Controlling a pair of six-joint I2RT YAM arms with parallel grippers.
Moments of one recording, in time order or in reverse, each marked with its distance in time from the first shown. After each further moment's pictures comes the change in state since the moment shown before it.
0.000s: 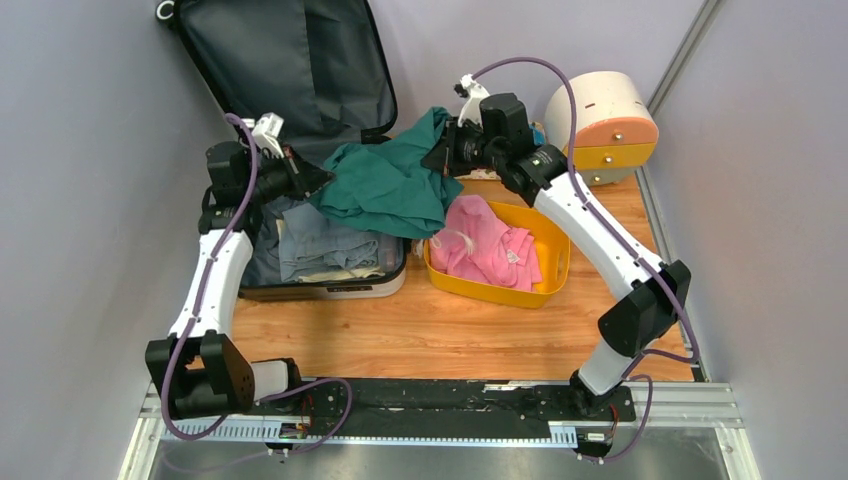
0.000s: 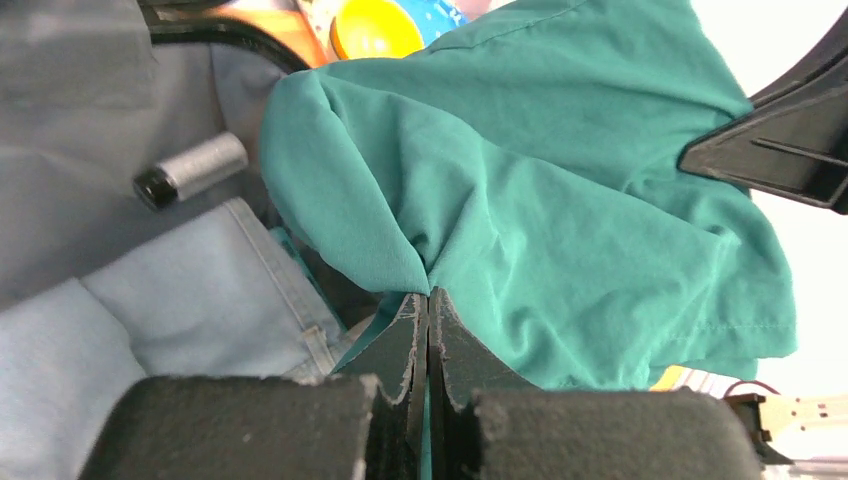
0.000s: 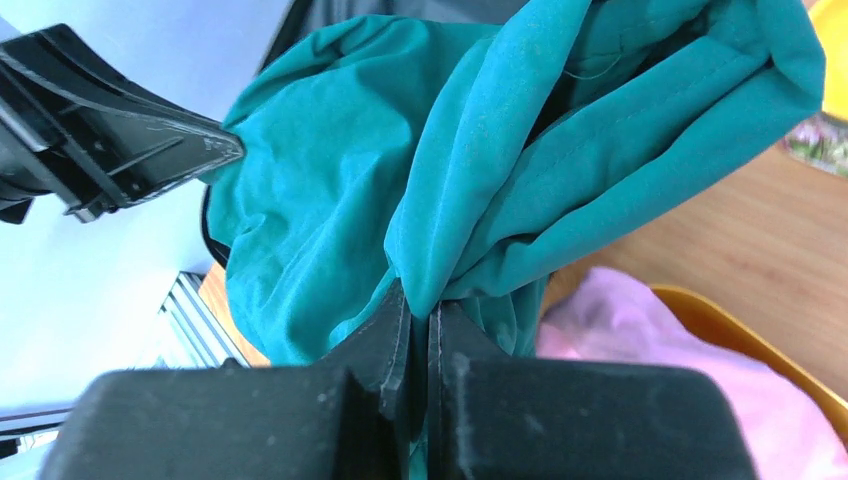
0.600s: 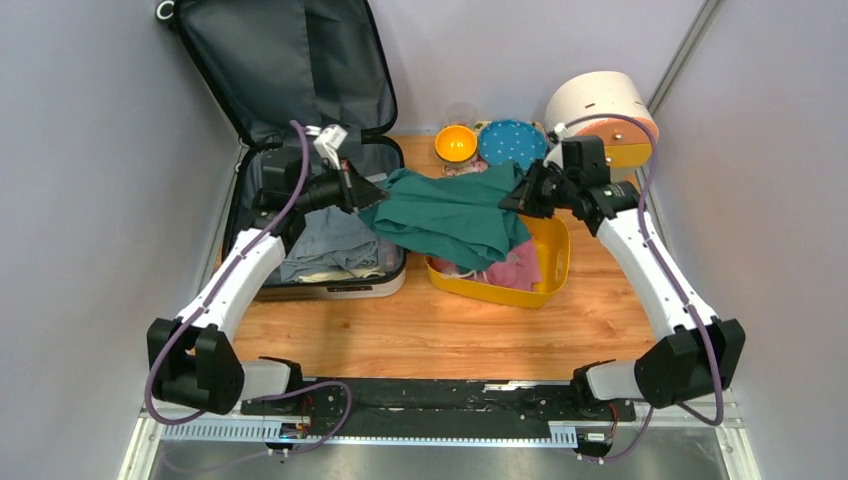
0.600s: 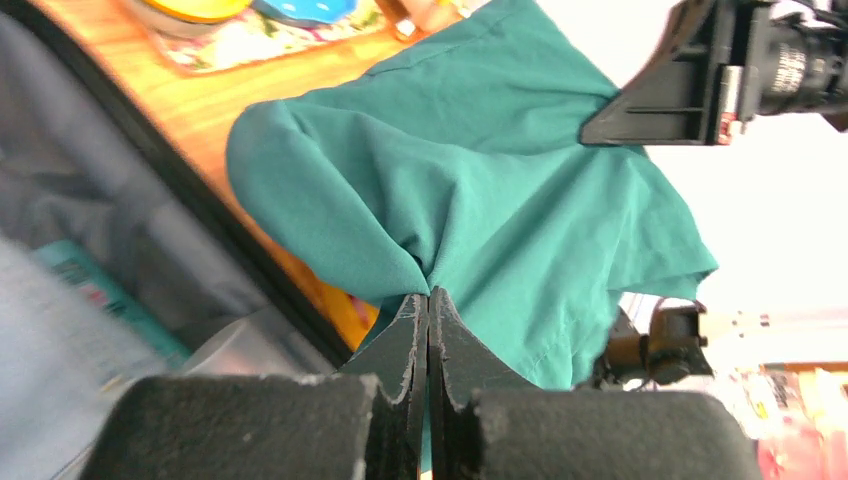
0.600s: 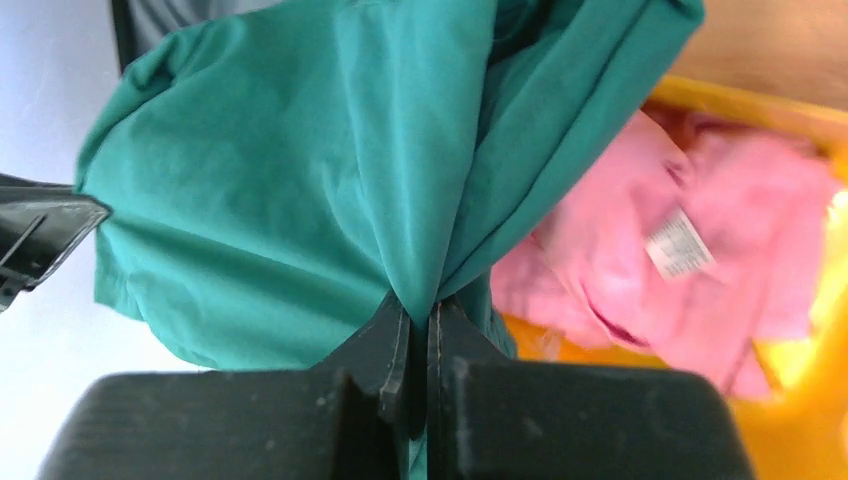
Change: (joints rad) left arm -0.276 0.023 -0.079 0.112 -0.031 -0.078; right arm -0.270 -0.278 -0.394 -0.173 -0.070 0.158
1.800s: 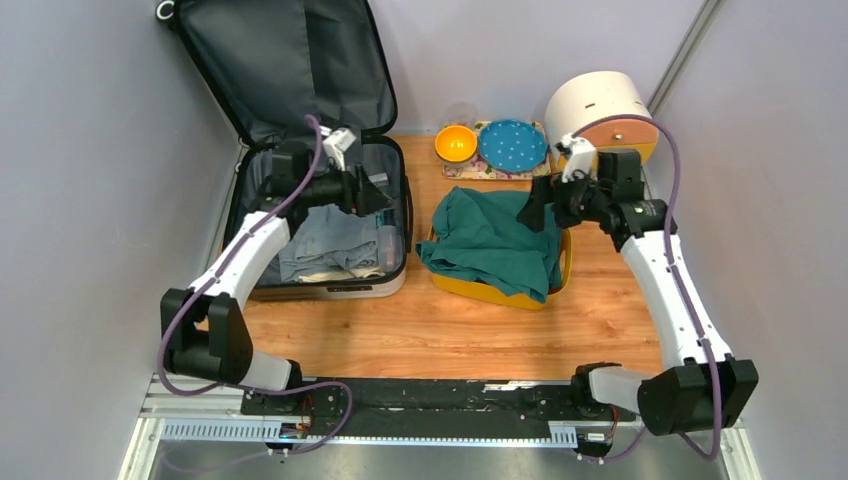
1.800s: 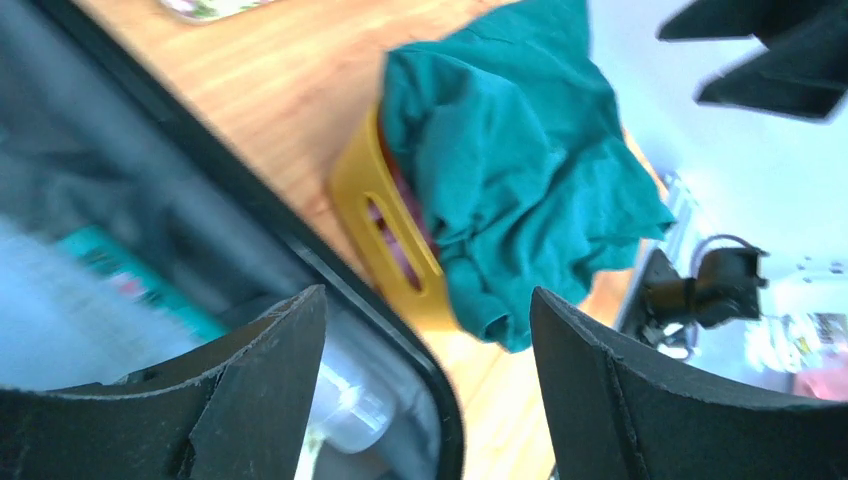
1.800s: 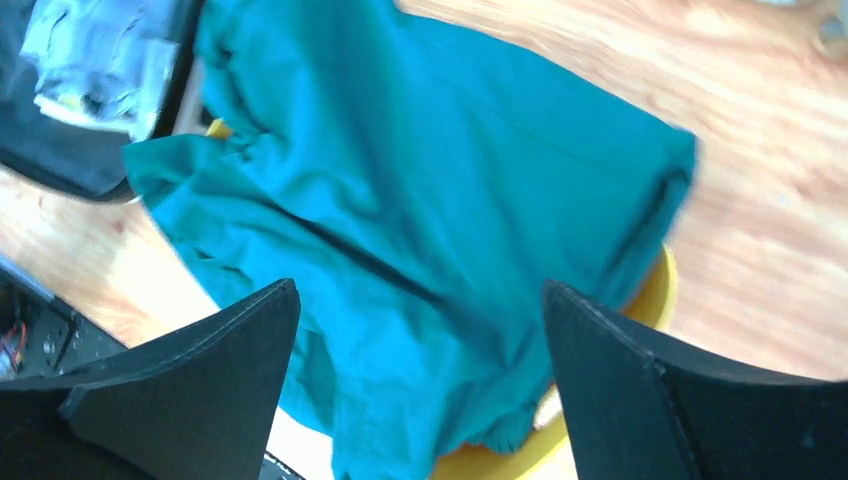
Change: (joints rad) left arm -0.062 0.174 0.070 -0.090 0.092 0.180; right arm -0.237 -0.182 -0.154 -0.100 -0.092 -0.612
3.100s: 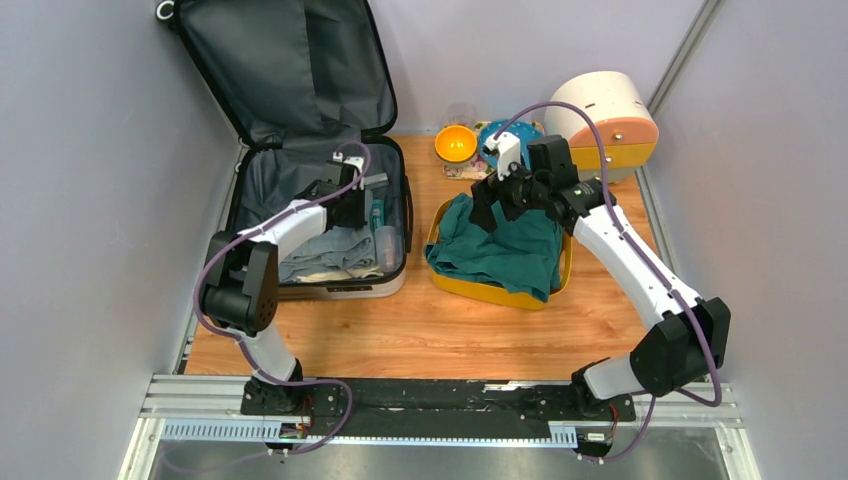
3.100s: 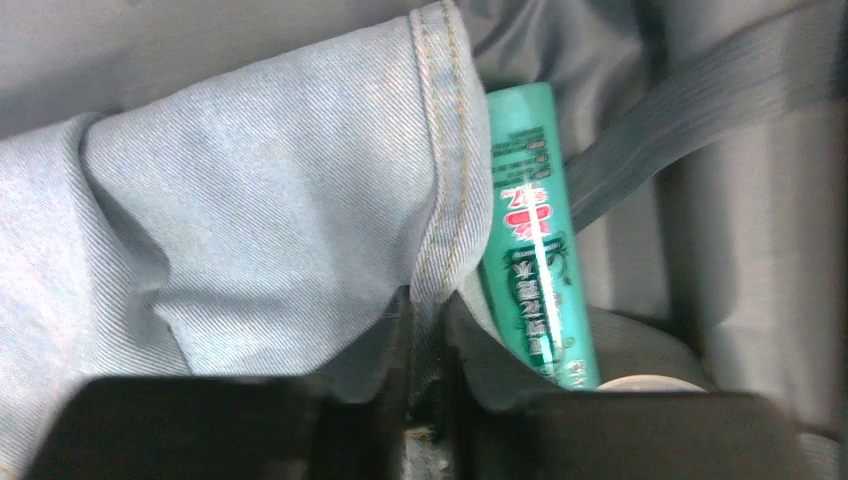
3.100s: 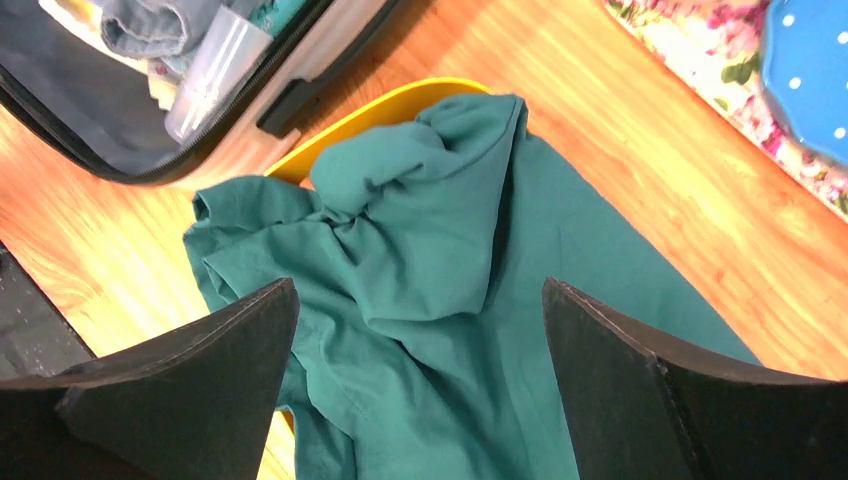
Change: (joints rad) left arm -0.067 0.283 0.043 -0.143 -0.921 0.077; right arm 0.328 0.209 0.102 0.137 0.075 -0.157
